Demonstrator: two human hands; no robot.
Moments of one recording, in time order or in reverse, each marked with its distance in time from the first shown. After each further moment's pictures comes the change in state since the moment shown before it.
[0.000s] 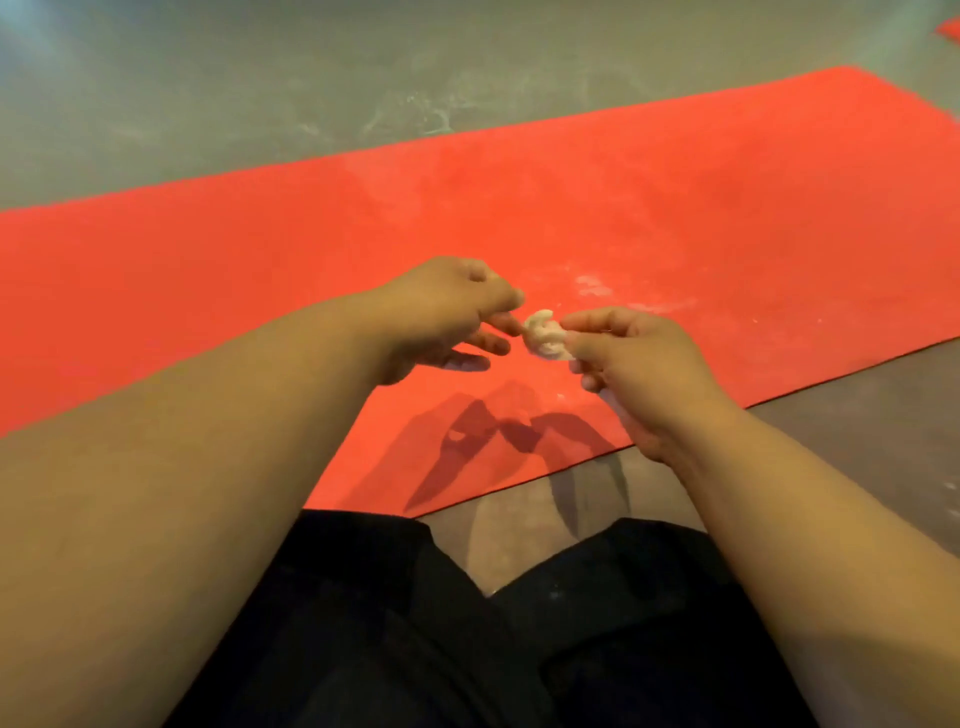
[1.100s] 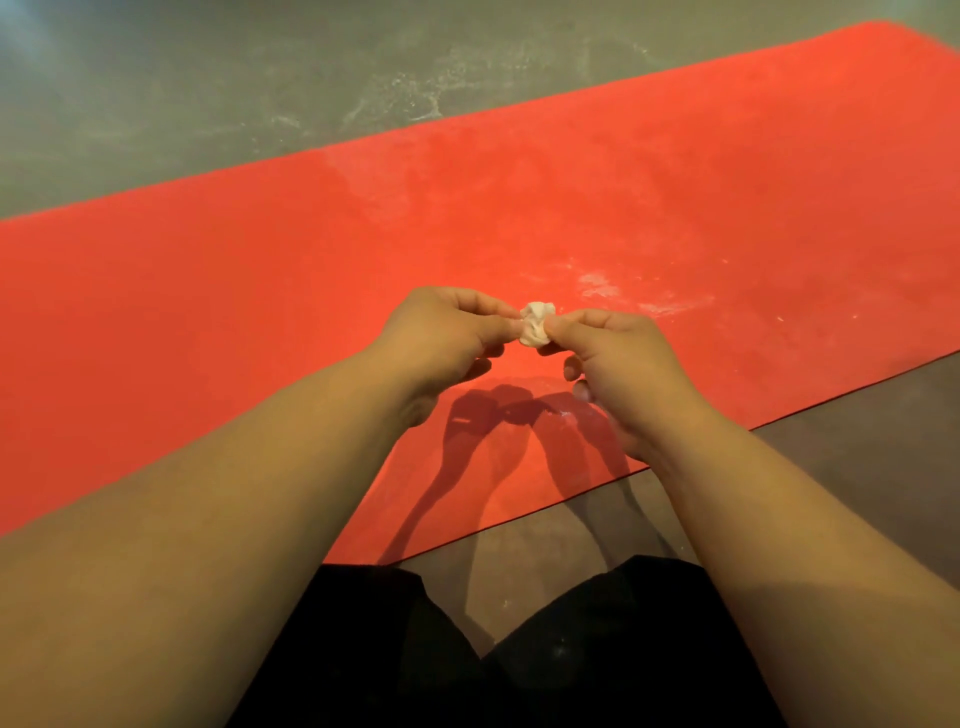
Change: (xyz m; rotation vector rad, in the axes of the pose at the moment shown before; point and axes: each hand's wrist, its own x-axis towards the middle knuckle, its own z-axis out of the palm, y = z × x) left_hand 0.037 -0.020 0.017 -0.154 0.209 -0.031; right_hand 0.042 0.011 0.008 -0.003 -0.040 0.057
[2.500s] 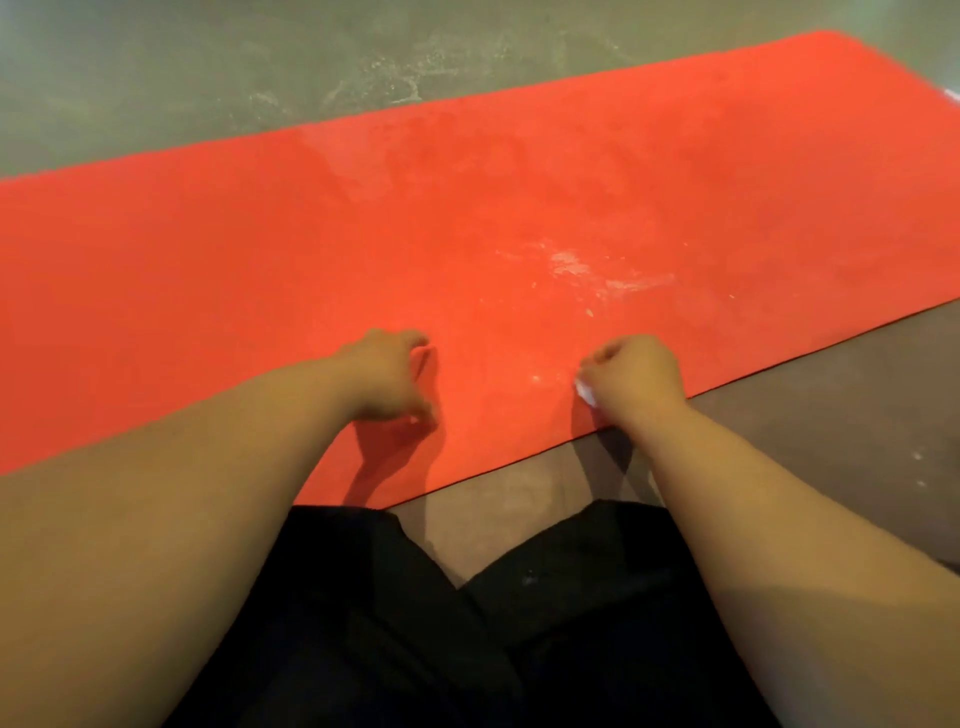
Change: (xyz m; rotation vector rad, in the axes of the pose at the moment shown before) left_hand -0.001 -0.052 -0.029 1.114 -0.159 -0.063; right_hand 0.004 0.050 -0.042 -0.792 0.269 0.060
